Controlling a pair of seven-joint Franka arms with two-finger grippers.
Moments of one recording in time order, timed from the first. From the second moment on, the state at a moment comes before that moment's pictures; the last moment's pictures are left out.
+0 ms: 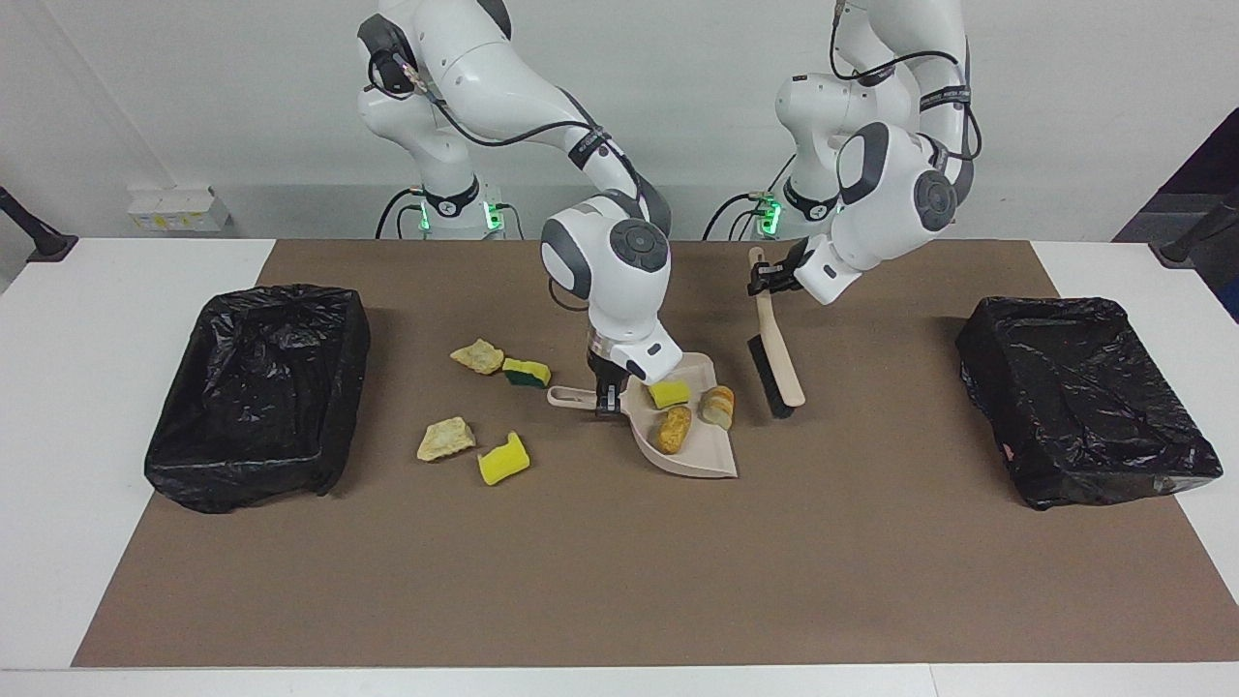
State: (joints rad) left arm -0.26 -0.09 -0.08 -2.28 -0.48 1.90 -0.20; right arm 0.40 0.53 0.19 -1.53 -0.25 1.98 -0.91
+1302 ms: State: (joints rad) left arm -0.37 -0.26 -0.06 -2.24 -0.36 1.76 -0.42; right arm 0.33 0.47 0.19 -1.54 -0.22 1.99 -0.91
